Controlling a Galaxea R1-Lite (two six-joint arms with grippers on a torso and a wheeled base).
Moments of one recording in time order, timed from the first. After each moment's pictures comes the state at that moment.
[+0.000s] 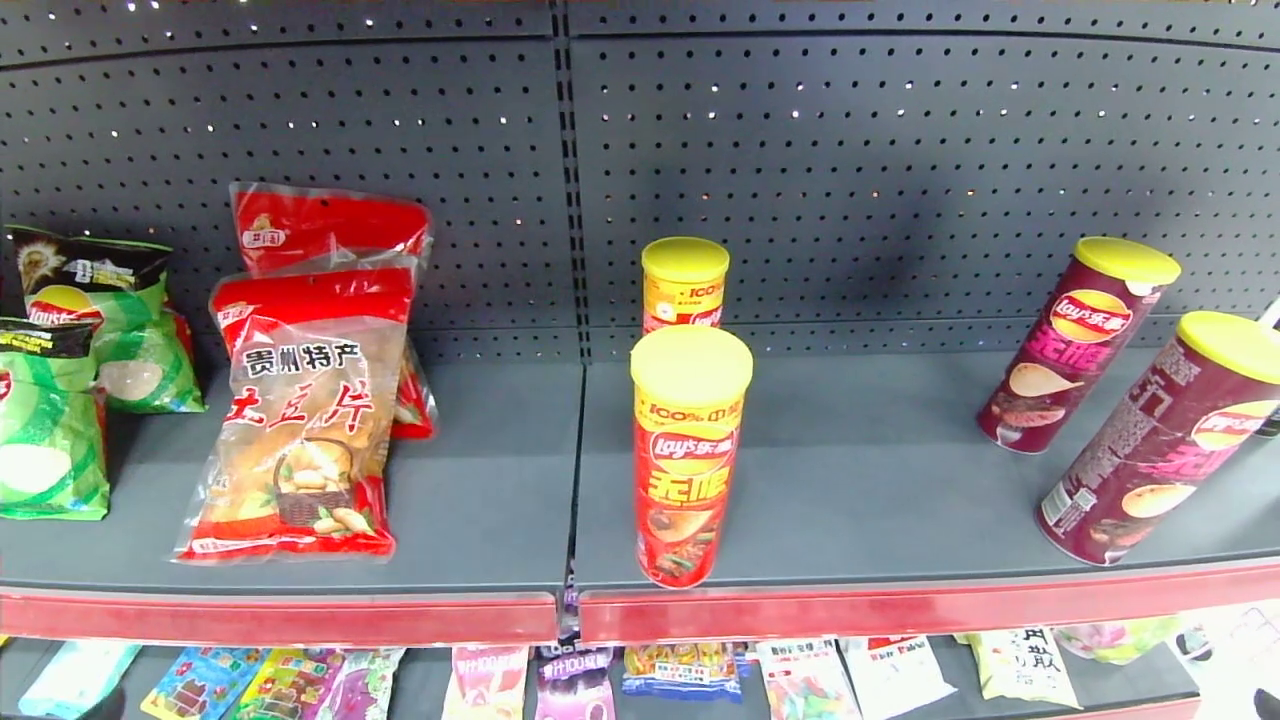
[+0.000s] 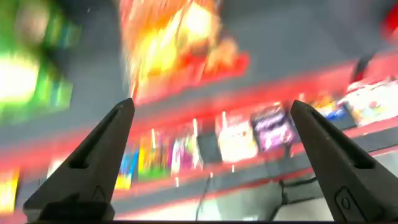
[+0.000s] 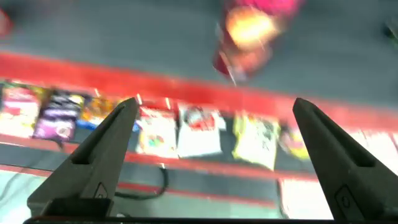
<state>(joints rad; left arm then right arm) -0.22 0.50 -0.42 0.26 0.12 0.11 0.19 0.40 -0.31 0.19 -0.17 -0.10</state>
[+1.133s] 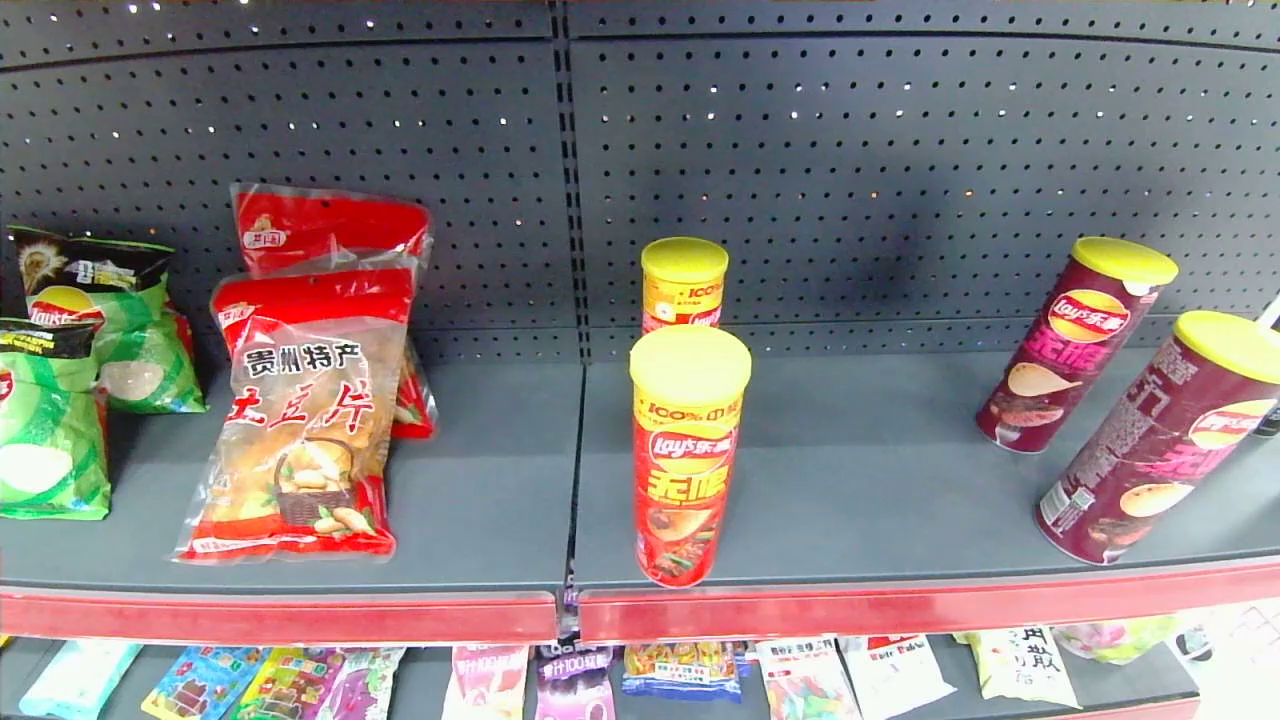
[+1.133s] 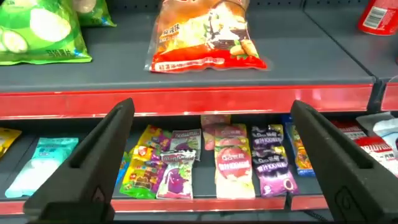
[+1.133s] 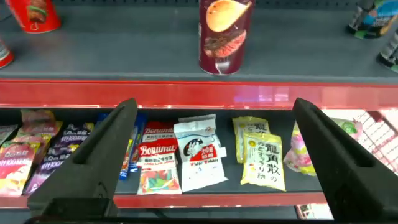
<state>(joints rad) 0.00 0.00 -0.06 0.08 0.00 0.02 0.00 0.00 -0.03 0.02 -0.01 -0.04</state>
